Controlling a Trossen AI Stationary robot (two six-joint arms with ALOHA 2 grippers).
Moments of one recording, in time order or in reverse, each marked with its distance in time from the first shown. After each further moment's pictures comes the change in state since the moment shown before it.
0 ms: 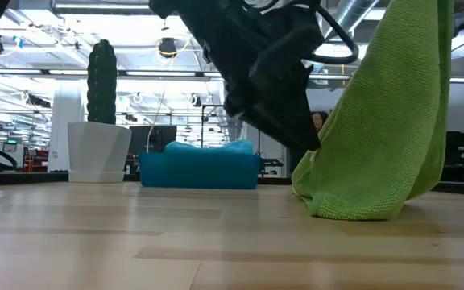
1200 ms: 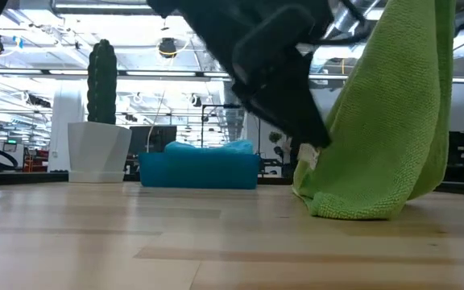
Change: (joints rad) left arm -0.029 0.008 -0.002 0.053 0.105 0.186; right arm 0.005 0.000 0.001 -0.001 -0.007 -0.037
